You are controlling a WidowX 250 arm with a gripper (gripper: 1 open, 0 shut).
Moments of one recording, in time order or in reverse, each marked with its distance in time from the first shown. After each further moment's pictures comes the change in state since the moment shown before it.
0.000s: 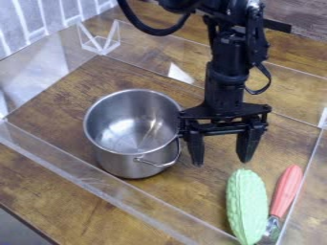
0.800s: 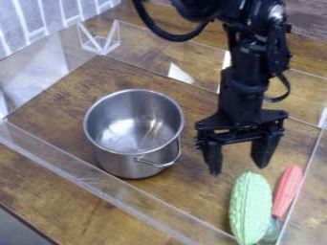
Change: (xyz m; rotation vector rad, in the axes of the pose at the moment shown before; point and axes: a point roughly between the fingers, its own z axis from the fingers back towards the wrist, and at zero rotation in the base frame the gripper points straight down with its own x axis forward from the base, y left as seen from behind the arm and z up) arm -0.011 -0.019 -0.001 -0.030 -0.053 0.063
